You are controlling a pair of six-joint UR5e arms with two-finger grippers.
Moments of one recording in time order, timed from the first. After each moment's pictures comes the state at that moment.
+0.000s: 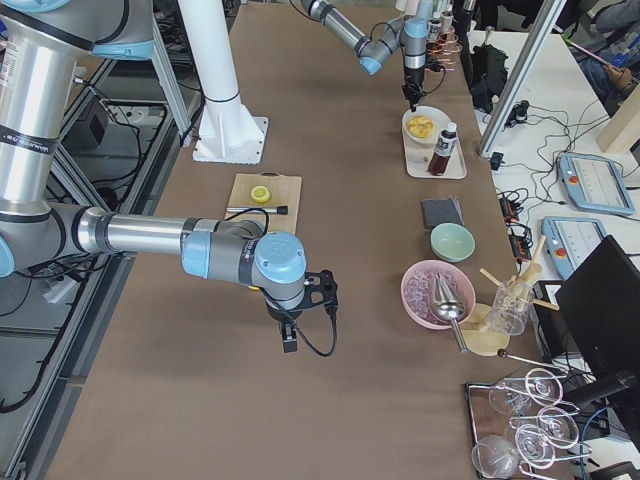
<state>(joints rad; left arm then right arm) -0.87 -2.51 -0.91 -2.19 -2.12 -1.59 1.64 -1.93 1.92 -1.66 2.35 -0.33</state>
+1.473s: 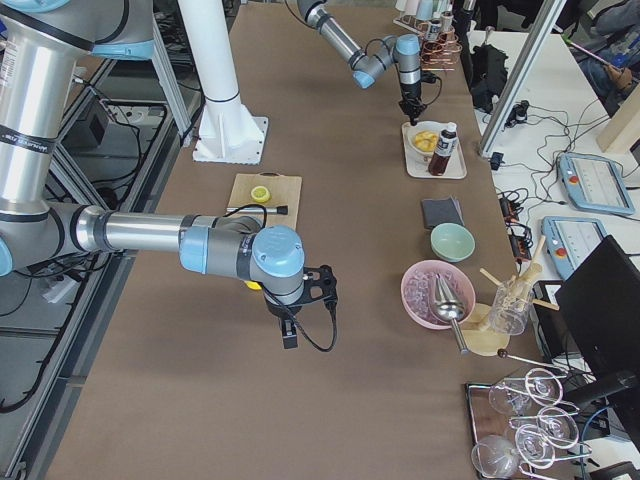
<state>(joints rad) -0.80 -2.58 -0.79 -2.32 -1.97 -1.84 1.64 -1.94 1.94 -1.66 2.35 -0.33</state>
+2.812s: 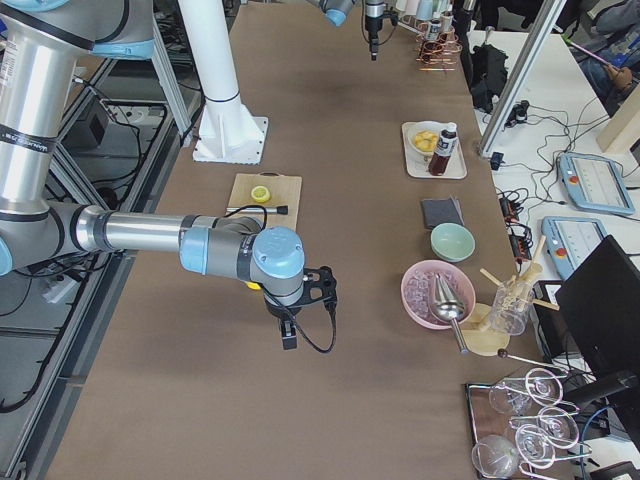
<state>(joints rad) -1.01 -1.80 -1.65 -1.94 -2.22 -0.92 1.64 -1.94 1.94 -1.66 2.35 -0.33</state>
